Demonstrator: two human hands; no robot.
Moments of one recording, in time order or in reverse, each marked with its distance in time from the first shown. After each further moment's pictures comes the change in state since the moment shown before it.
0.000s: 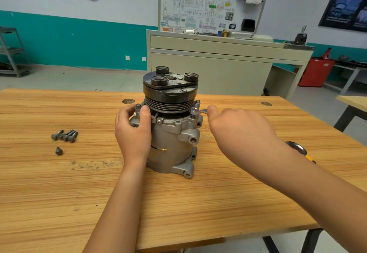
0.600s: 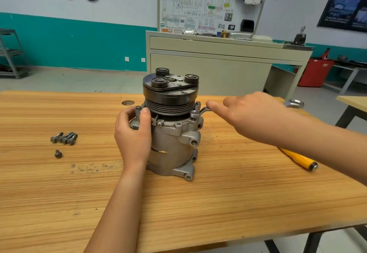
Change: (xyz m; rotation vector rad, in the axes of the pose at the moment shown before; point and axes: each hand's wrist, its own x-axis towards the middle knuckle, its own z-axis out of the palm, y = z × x) left_hand -0.001 0.001 -0.001 -0.025 -0.007 -0.014; right_hand 0.027 0.051 0.024 -0.183 0.114 -0.249
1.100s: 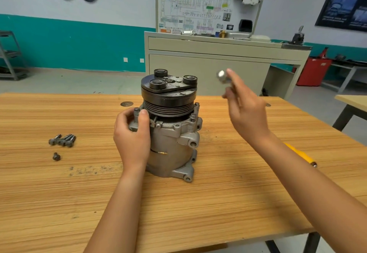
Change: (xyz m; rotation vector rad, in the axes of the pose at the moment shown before) left_hand 0.001 -0.002 0.001 -0.010 0.003 0.028; right_hand 0.015 -0.015 0.040 0.696 0.844 0.363
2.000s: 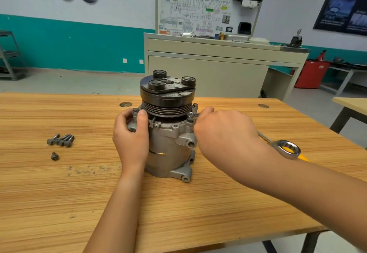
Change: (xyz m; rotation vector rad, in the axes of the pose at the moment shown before) left_hand -0.001 -0.001 0.002 -0.031 0.014 -0.019; right_hand 0.016 -0.094 -0.031 -0.727 -0.998 -0.125
